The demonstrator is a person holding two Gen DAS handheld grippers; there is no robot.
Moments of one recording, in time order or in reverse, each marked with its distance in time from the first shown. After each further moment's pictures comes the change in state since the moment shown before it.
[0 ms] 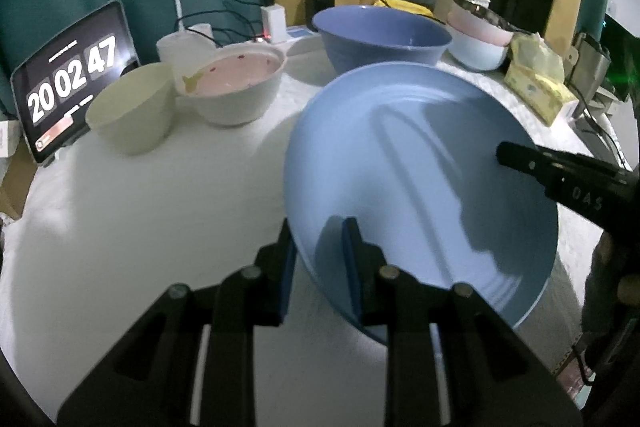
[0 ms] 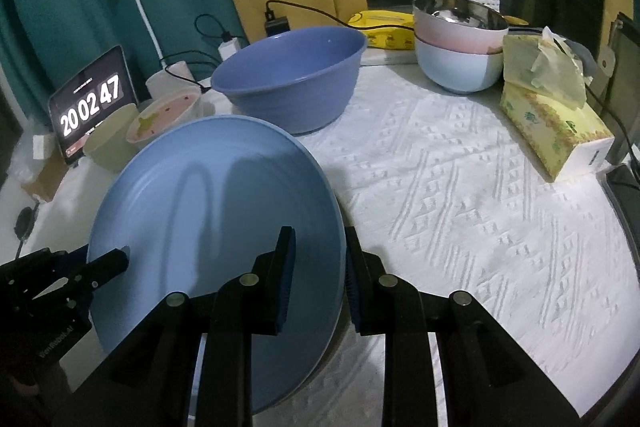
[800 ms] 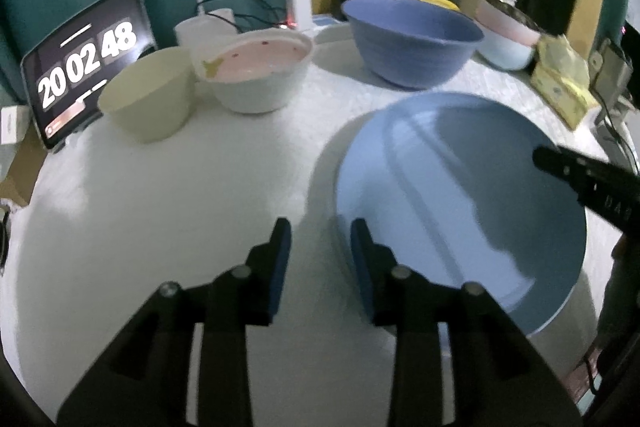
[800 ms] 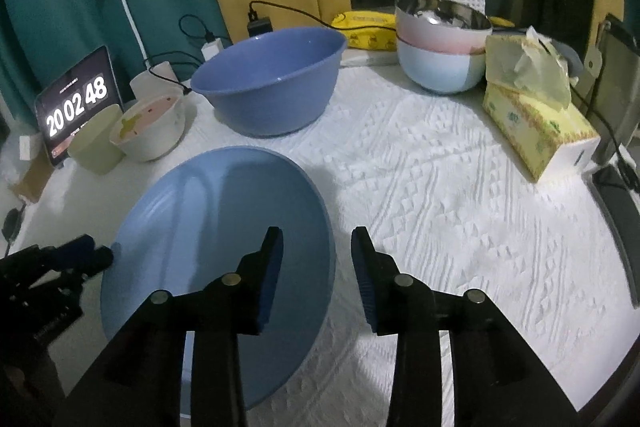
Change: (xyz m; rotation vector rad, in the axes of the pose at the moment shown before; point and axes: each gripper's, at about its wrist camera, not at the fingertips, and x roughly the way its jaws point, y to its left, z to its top) left arm 0.007 0.016 0.002 -0.056 0.027 0.054; right arm 0.001 -0.008 0.000 0.008 0.003 -0.053
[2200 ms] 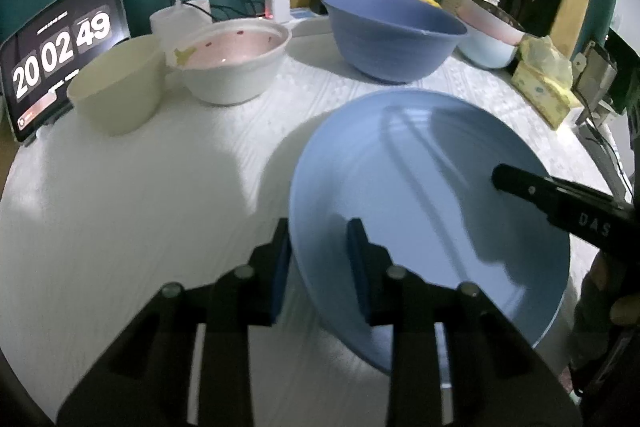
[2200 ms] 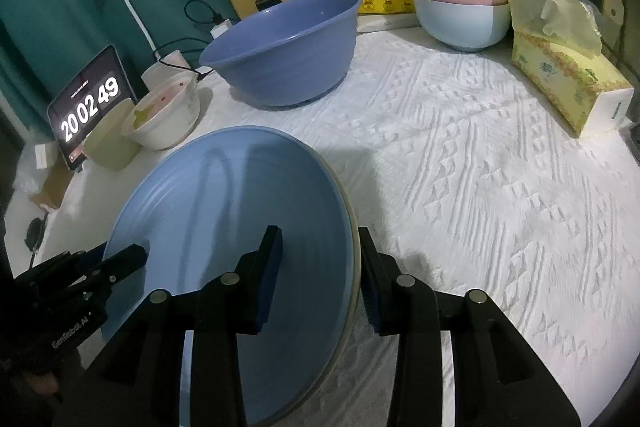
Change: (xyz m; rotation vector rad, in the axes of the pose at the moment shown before) left arm 0.013 -0.003 -0.005 0.003 0.004 -0.105; right arm 0.019 0.006 -0.011 0.066 0.062 0.109
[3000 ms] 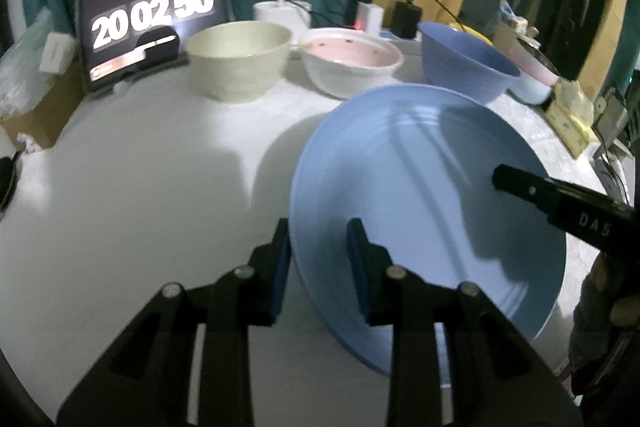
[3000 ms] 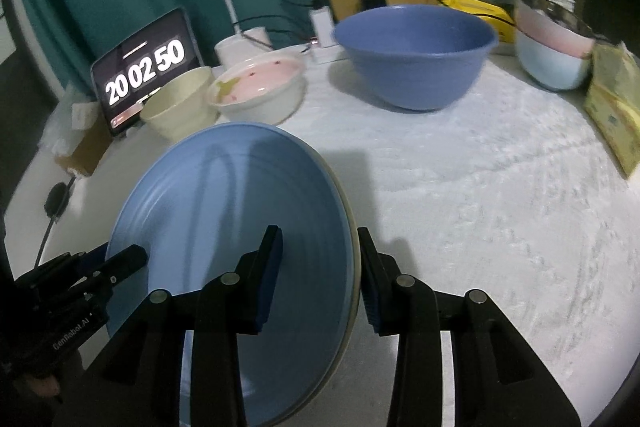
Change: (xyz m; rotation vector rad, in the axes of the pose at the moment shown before) left arm -0.050 0.090 -0.036 -0.147 -0.056 0.079; right arm 0.006 0.105 -0.004 -0.146 0.010 0.075
